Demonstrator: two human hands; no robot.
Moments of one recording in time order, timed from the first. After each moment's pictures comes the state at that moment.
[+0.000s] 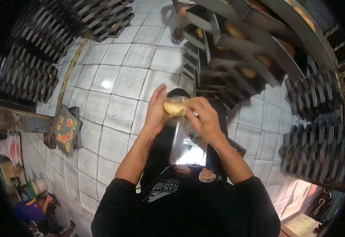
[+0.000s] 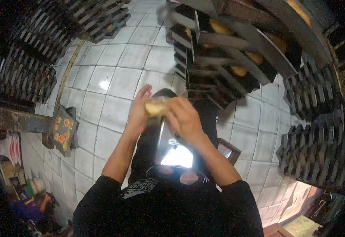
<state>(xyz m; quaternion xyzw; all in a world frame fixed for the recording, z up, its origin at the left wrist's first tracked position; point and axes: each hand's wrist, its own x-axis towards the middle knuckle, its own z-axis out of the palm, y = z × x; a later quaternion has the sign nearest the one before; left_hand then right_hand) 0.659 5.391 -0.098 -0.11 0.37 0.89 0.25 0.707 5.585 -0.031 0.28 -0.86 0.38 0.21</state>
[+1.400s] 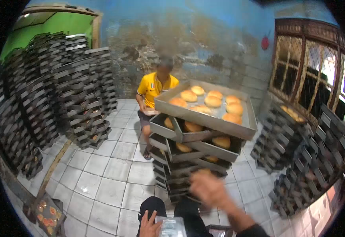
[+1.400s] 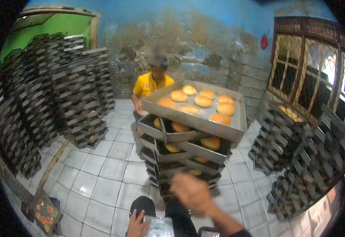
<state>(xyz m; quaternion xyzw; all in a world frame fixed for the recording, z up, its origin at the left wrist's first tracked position) 0.757 5.403 -0.118 0.29 0.91 0.20 -0.21 0.721 5.692 0.119 0.22 -0.89 0.27 0.28</state>
